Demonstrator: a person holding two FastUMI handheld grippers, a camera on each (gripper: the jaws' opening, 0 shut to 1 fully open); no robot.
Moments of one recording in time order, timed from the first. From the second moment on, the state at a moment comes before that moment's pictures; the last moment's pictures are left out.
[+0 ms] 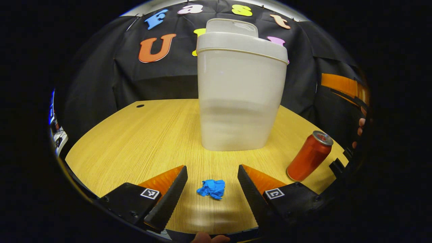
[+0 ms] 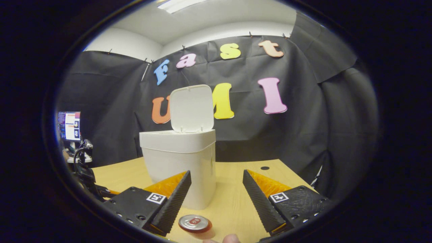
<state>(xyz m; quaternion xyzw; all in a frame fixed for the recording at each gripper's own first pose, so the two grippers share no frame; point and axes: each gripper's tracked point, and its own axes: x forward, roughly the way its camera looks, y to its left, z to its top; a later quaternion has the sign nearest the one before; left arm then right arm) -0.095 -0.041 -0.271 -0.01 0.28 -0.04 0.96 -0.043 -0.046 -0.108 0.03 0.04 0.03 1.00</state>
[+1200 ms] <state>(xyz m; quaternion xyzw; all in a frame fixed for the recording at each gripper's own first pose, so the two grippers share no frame) -0.096 -0.037 -0.303 0.02 0.27 -0.02 0.96 -0.064 -0.046 -0.153 0.04 0.05 0.02 1.00</state>
